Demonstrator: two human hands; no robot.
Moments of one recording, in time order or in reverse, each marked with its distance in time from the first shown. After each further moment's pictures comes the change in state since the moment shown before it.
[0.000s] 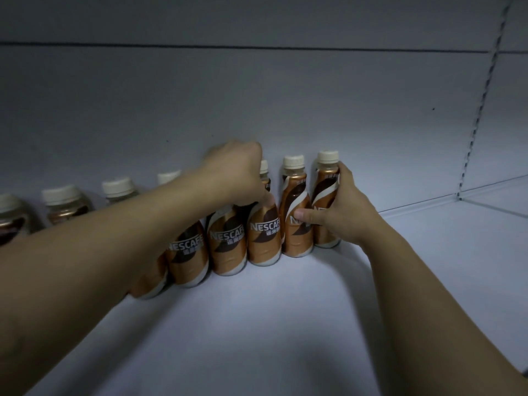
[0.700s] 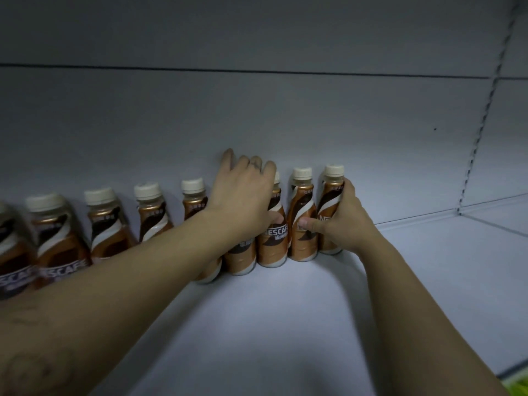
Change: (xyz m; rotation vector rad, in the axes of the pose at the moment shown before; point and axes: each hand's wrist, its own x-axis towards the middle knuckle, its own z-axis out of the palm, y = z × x) left_hand -0.028 -0.005 0.016 0.363 0.255 0.130; right_hand 0.001 0.001 0.005 0.006 0.003 0.046
